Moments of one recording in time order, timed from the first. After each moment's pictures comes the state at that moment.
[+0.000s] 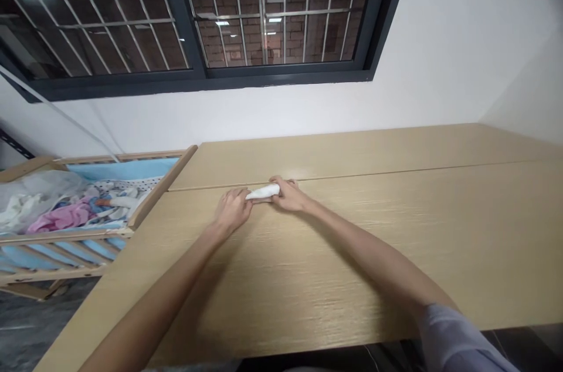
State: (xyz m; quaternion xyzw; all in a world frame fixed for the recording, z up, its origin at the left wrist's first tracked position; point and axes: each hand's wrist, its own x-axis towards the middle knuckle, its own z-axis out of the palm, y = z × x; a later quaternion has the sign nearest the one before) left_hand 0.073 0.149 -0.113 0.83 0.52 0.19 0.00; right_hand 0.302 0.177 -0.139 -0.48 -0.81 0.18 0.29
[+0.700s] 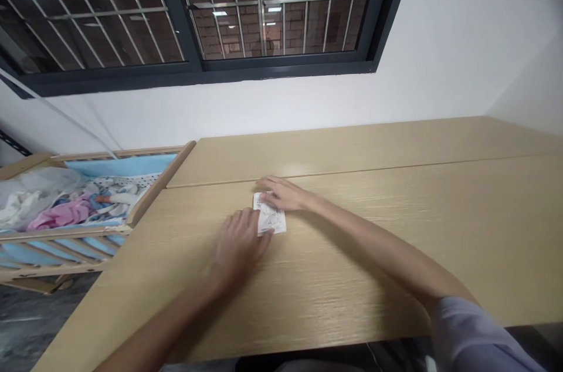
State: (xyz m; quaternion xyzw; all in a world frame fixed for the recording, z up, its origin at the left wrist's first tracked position) left_hand 0.102 0.053 -0.118 0.84 0.53 0.12 -0.06; right_hand 0.293 0.163 -0.113 -0.36 -0.88 0.19 0.23
